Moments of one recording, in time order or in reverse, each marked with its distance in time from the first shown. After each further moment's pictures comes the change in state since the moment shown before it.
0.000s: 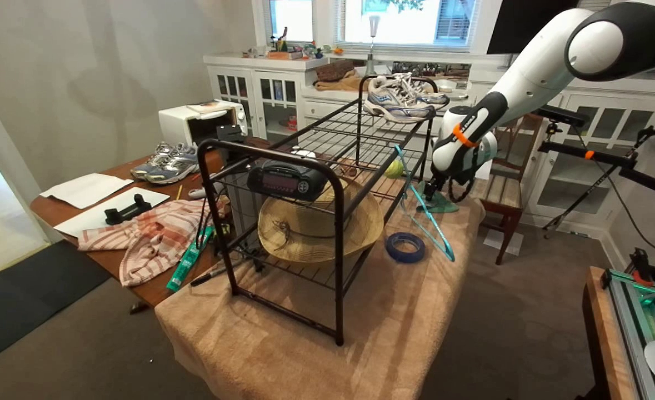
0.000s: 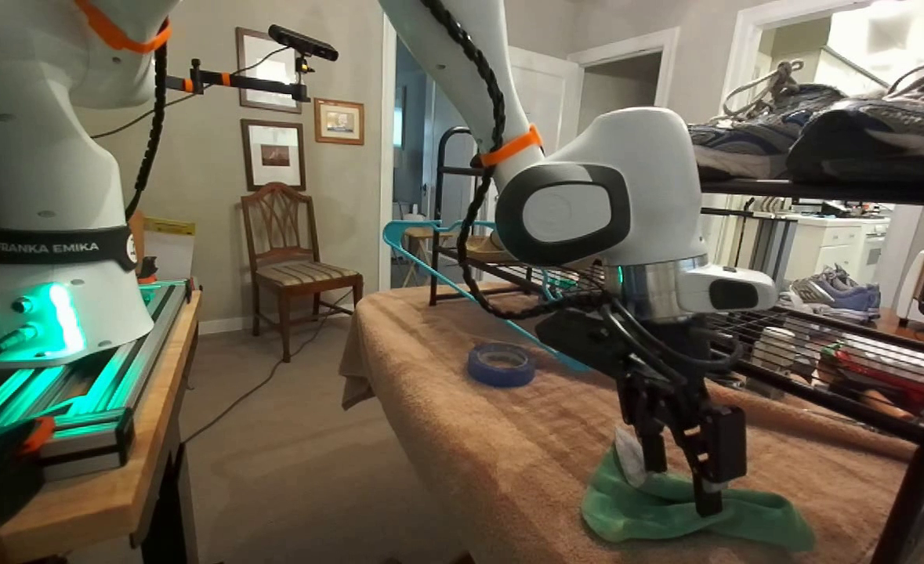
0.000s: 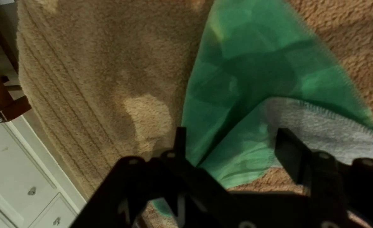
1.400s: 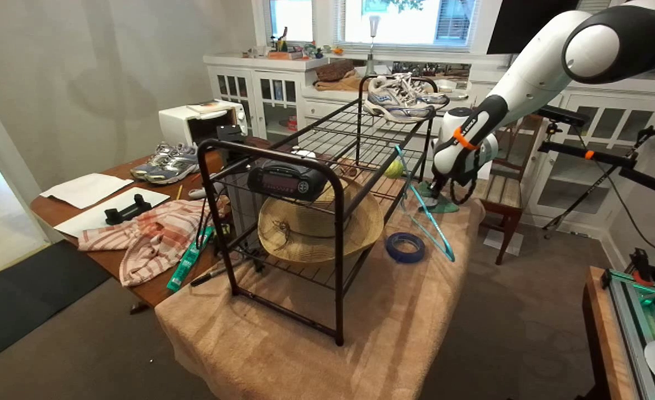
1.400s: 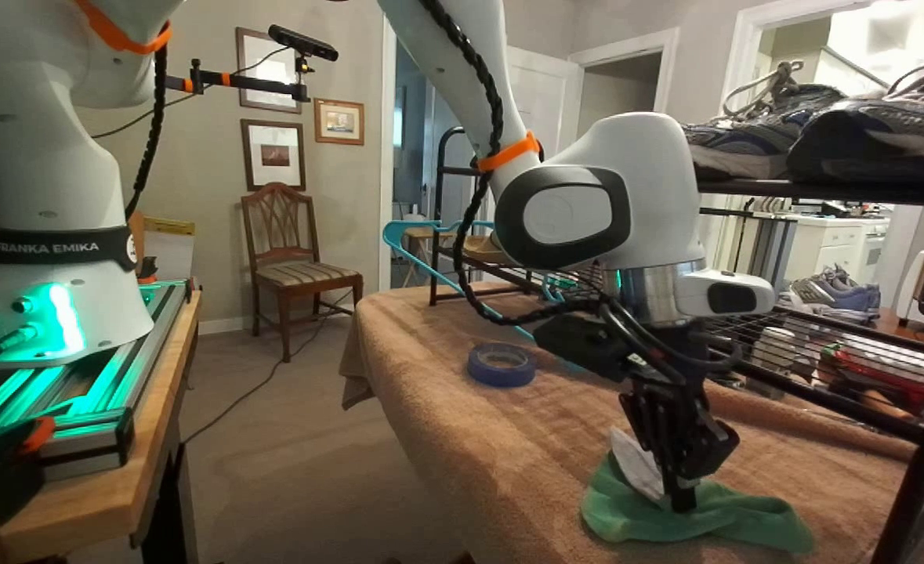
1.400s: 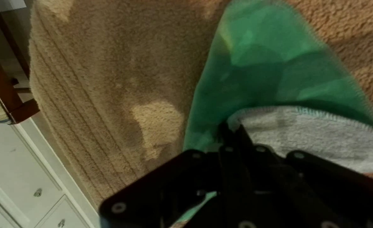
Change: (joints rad) arm 0.018 0.009 -0.028 0.000 -0.035 0.000 0.033
